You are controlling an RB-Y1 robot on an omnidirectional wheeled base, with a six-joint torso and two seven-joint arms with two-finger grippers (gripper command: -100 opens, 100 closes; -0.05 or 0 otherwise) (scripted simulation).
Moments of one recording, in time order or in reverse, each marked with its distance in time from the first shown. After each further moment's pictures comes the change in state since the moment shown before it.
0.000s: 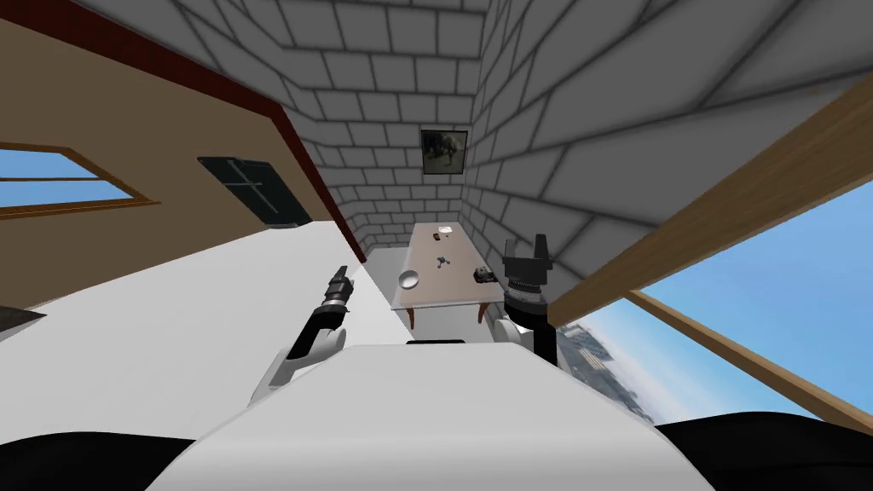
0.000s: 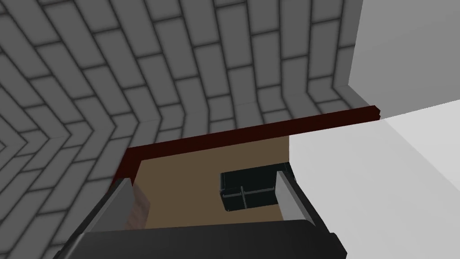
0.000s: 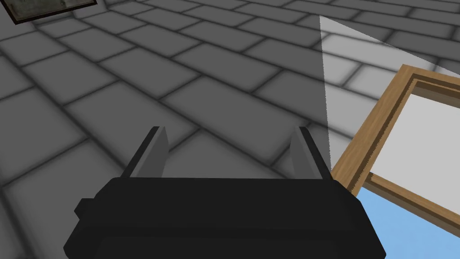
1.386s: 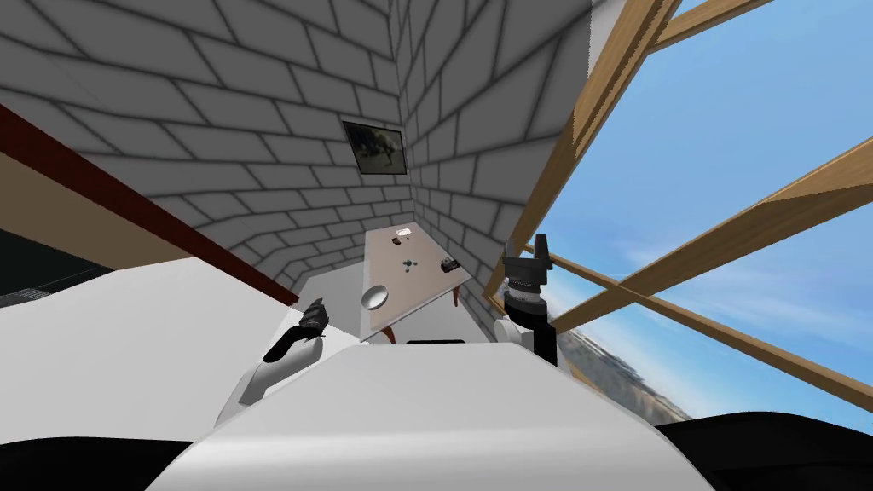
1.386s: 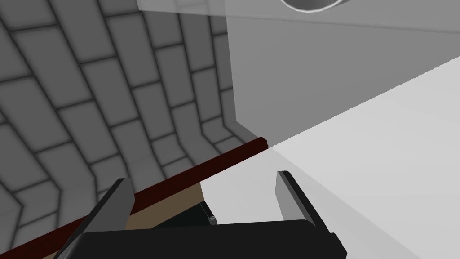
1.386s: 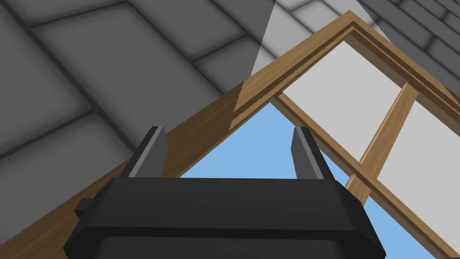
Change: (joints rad) left arm -0.064 0.005 0.256 0.254 0.055 0.395 0.021; right arm 0.000 0.000 0.000 0.000 0.000 0.000 0.000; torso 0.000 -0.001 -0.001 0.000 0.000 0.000
